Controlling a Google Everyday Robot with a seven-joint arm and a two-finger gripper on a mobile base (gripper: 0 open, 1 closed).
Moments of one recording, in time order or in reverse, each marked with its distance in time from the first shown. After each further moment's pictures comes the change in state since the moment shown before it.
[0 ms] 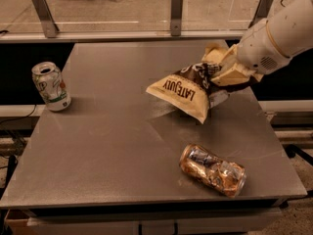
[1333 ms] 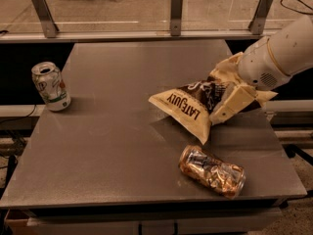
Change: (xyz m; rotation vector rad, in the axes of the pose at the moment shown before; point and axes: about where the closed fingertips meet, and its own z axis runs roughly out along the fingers) arm 0.017 0.030 0.010 -0.028 -0.006 0.100
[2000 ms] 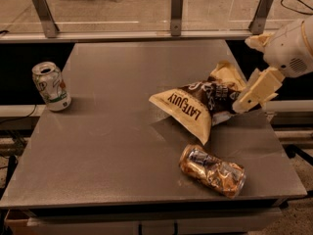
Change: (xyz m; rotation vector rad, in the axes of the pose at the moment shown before) arm 0.011 -0.031 -0.043 0.093 -0.036 0.014
